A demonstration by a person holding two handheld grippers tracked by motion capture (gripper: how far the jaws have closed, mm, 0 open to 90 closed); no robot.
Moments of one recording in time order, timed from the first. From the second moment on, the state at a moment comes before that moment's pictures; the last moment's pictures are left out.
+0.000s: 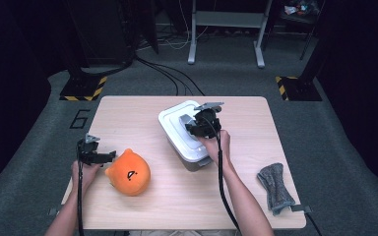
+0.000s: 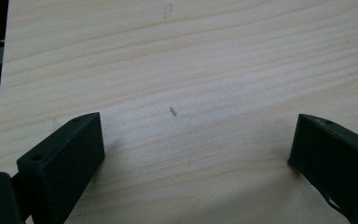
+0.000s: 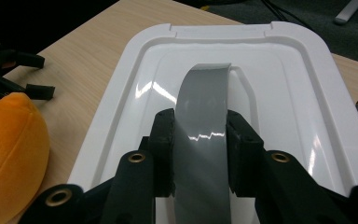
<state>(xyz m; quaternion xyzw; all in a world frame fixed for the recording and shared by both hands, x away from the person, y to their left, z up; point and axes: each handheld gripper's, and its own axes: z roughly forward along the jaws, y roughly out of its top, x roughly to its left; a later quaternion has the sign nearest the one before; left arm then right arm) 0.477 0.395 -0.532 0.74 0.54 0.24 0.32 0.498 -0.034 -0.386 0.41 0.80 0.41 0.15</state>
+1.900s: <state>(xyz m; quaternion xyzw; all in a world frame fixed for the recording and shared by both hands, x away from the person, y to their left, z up) 0.477 0.395 -0.532 0.74 0.54 0.24 0.32 0.490 -0.099 -0.347 0.43 0.76 0.44 0.21</state>
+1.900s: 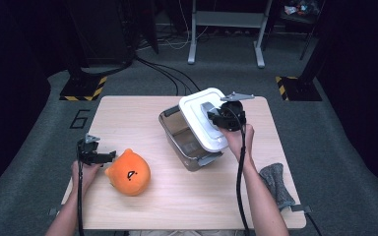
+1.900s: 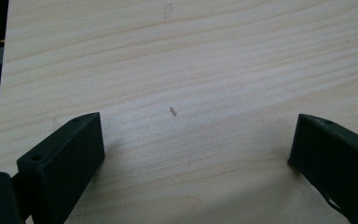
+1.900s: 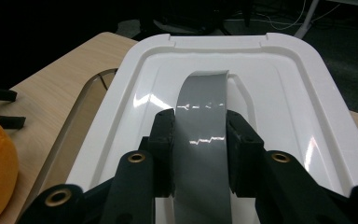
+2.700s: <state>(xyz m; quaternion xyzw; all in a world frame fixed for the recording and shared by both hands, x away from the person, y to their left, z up) 0.477 0.395 -0.532 0.74 0.54 0.24 0.32 0.492 -0.160 -0.351 0.48 0.72 0.45 0.23</state>
